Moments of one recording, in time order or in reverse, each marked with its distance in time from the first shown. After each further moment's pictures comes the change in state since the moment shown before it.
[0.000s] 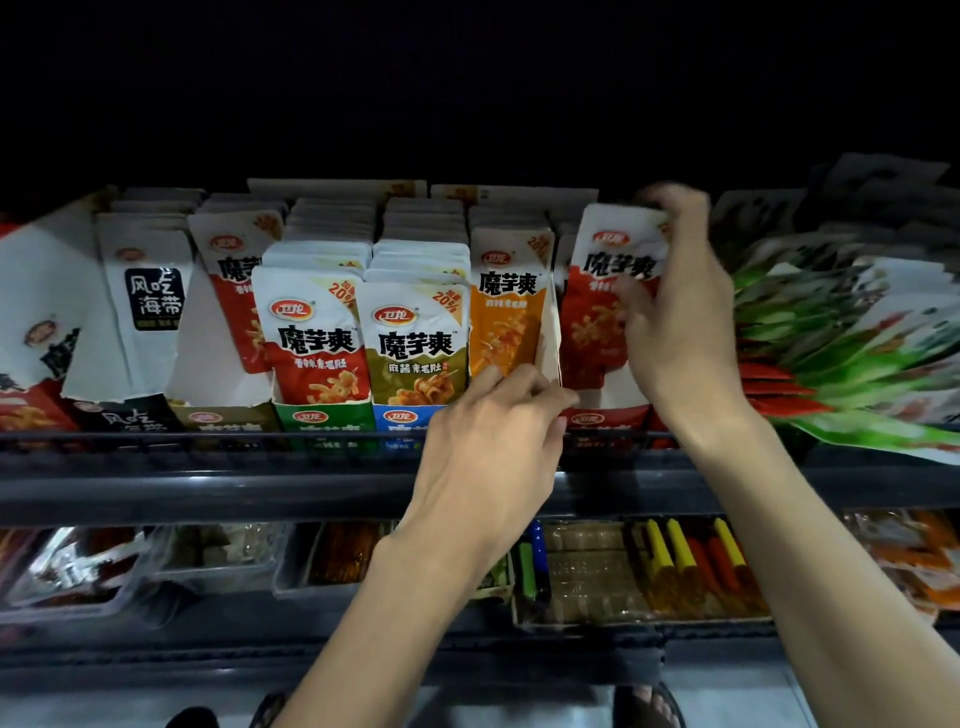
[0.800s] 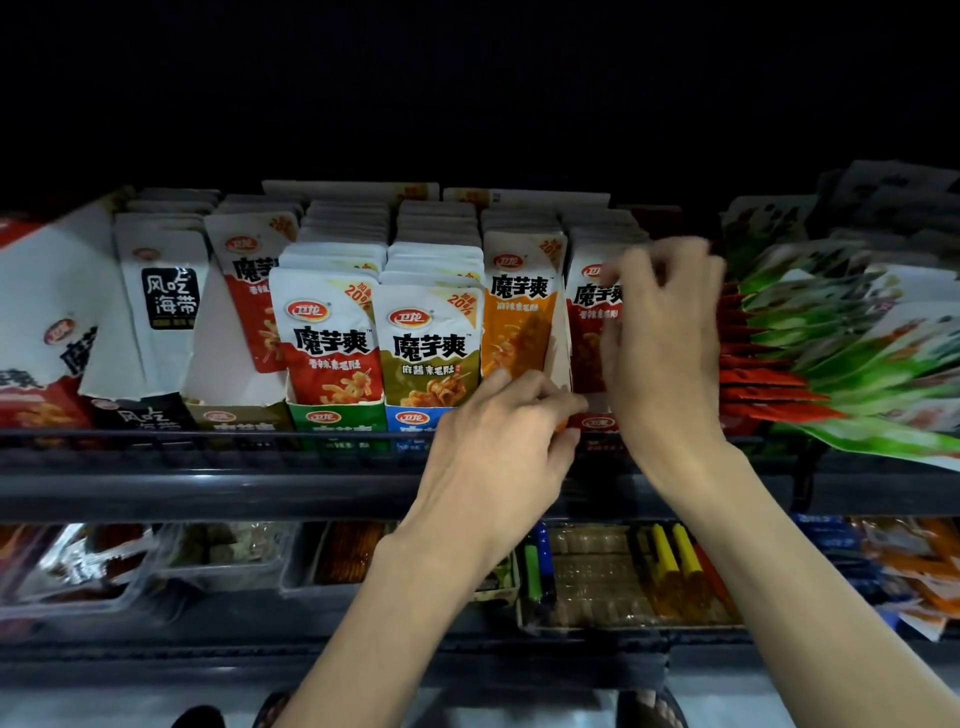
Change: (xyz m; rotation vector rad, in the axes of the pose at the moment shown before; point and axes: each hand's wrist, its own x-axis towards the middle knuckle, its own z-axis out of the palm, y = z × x) left_hand 0.000 -0.004 -0.005 -0.079 -0.086 -0.001; right_hand -0.017 0.001 0.023 -0.557 0.062 -0.115
